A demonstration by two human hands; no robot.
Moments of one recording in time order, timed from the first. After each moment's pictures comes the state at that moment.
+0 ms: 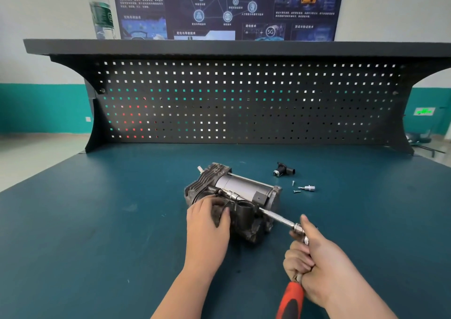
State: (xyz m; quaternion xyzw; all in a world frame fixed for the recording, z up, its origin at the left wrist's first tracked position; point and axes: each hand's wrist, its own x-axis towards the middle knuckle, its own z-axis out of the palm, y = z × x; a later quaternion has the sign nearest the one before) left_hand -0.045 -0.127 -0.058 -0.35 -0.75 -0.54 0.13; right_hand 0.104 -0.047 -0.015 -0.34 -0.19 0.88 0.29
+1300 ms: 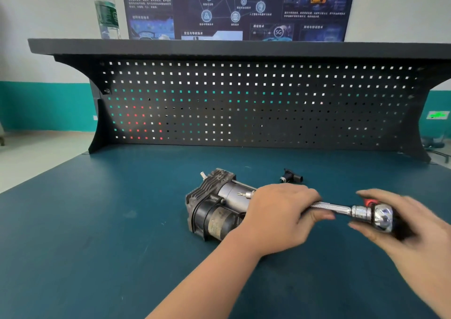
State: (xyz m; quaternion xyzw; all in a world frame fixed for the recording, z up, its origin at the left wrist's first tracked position) left_hand -0.003 -0.069 0.023 -0.68 -0.58 -0.38 0.26; right_hand 0.176 0.054 0.000 -0.23 -0.84 0.17 0.47
